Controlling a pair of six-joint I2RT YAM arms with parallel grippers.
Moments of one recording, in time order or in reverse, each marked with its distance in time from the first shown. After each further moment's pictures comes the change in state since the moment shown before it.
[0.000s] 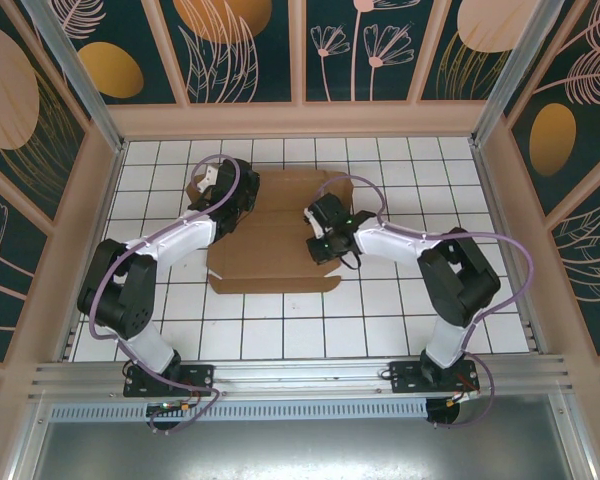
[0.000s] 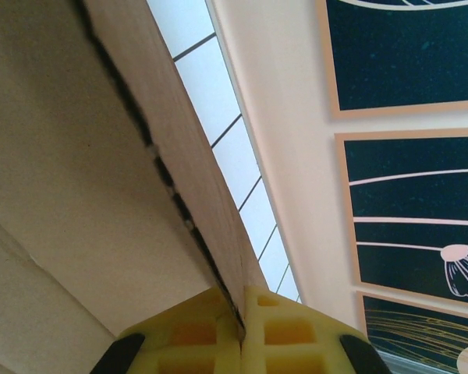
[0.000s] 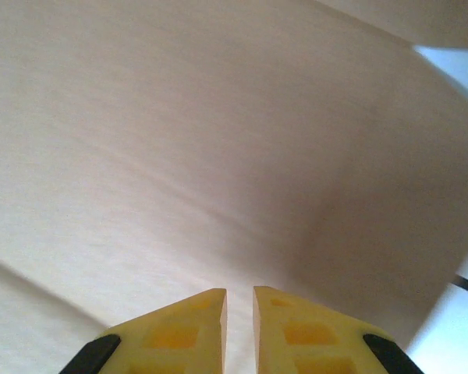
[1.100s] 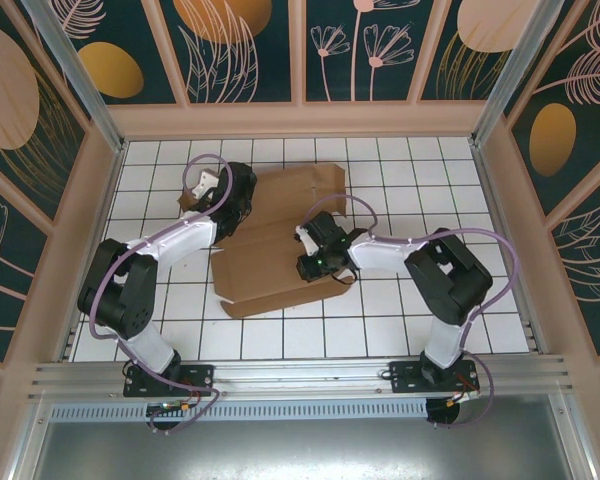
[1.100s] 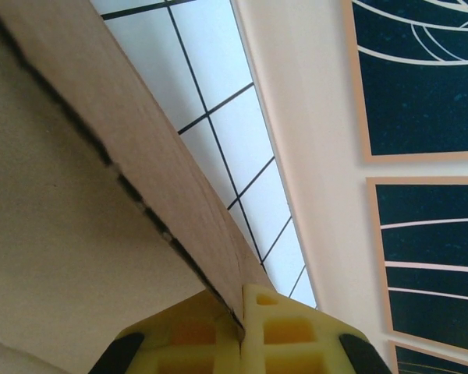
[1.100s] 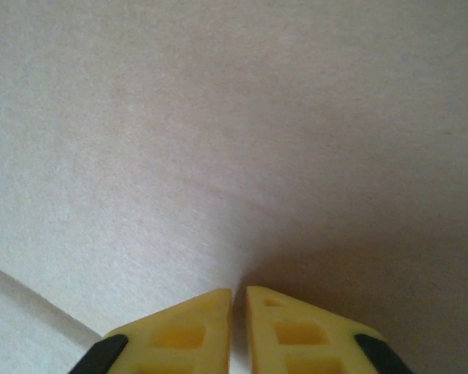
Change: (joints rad) left arm -0.010 -0.002 -0.022 -0.049 -0.122 -0.018; right arm 0.035 0.019 -0.126 0.148 -0.156 0.052
